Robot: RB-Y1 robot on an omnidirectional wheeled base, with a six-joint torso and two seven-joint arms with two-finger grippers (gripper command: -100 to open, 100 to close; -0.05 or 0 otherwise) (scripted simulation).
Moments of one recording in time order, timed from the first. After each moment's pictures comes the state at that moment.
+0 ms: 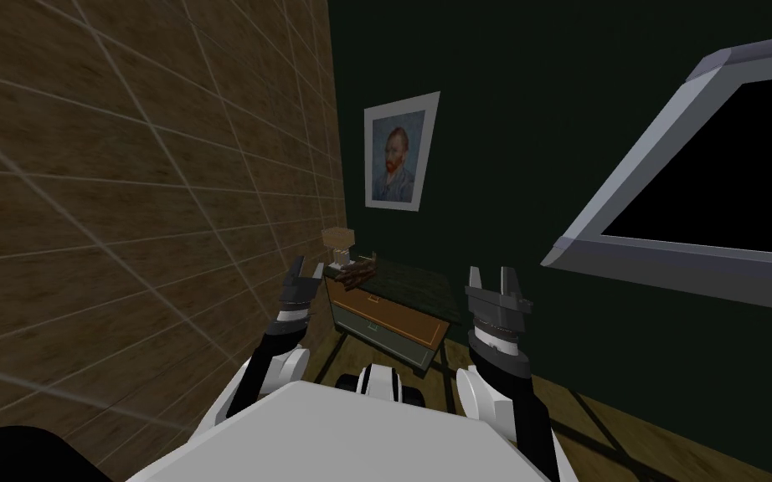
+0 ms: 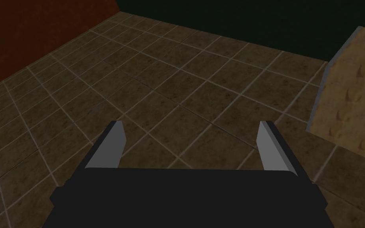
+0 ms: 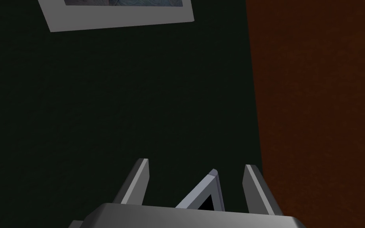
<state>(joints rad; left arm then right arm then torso) 0.49 0.04 0.02 -2.22 0.04 -0.57 0.11 0.45 0.00 0.06 -2.35 -0.02 -0.58 -0.11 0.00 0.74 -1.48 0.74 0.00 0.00</state>
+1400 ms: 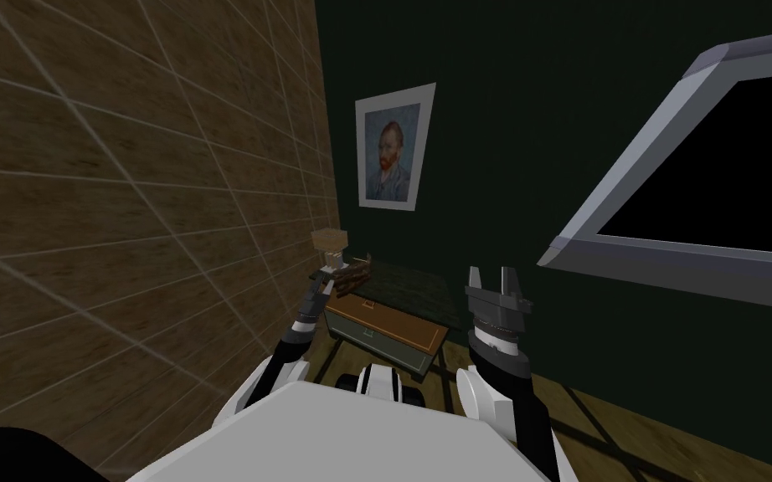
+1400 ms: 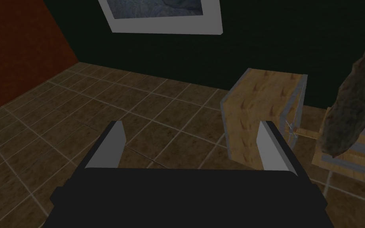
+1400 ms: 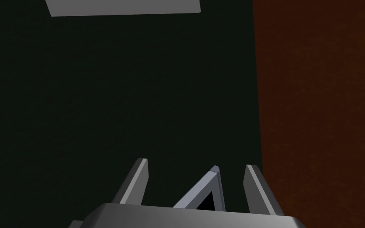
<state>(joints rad) 0.43 0.19 -0.03 -1.86 0.03 -0.75 0.08 0.45 0.00 0.06 -2.35 -0.02 -0.58 -0.11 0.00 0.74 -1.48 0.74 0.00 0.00</state>
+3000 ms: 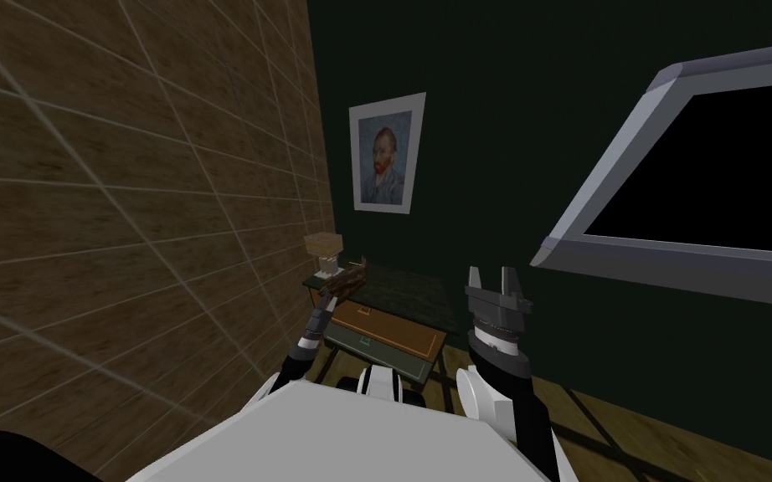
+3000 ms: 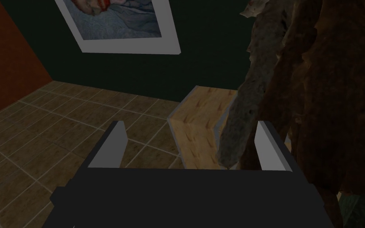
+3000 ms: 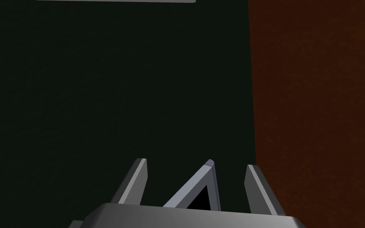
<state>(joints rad) 0.37 0.20 -0.08 -1.49 0.03 -0.95 0.04 0.45 0.00 0.06 -2.35 -0.02 -0.58 -0.11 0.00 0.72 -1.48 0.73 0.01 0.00</state>
